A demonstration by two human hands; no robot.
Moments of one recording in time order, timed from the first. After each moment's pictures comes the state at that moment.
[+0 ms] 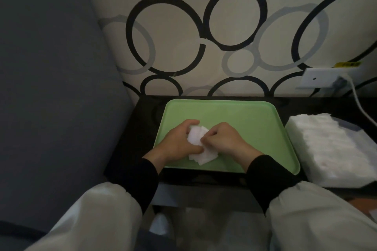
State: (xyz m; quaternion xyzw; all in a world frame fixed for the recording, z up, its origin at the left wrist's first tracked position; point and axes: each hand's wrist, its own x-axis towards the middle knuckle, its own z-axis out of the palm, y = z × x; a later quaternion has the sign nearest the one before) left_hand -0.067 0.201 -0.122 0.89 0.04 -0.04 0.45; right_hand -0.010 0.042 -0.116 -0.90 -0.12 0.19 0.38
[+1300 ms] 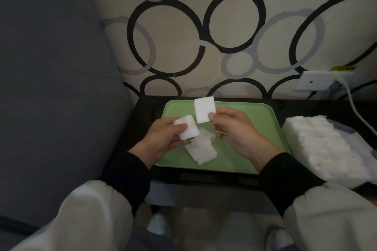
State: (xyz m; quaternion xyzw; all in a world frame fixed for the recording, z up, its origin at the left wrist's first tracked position) left_hand -0.076 0.207 -0.092 0.61 0.21 -0.02 0.76; right_hand -0.019 0.020 -0.076 -0.63 -0.04 0.23 0.74
